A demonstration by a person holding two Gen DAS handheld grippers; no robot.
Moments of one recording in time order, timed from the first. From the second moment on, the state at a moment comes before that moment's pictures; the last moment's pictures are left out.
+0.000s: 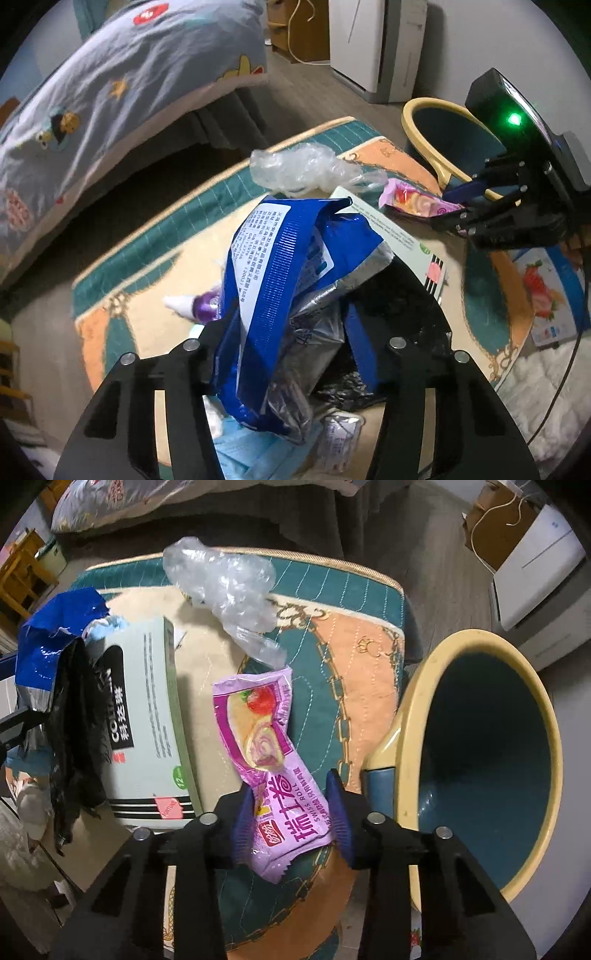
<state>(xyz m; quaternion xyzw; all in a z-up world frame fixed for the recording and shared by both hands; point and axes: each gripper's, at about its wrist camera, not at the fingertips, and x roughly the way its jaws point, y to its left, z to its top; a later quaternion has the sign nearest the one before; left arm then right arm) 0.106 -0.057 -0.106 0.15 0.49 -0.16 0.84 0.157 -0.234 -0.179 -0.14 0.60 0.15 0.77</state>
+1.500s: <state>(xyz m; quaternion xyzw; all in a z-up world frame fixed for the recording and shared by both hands) 0.172 -0.255 -0.056 0.11 0.41 -0.31 0.85 0.147 -0.462 -0.118 0.13 0.54 -0.08 0.83</state>
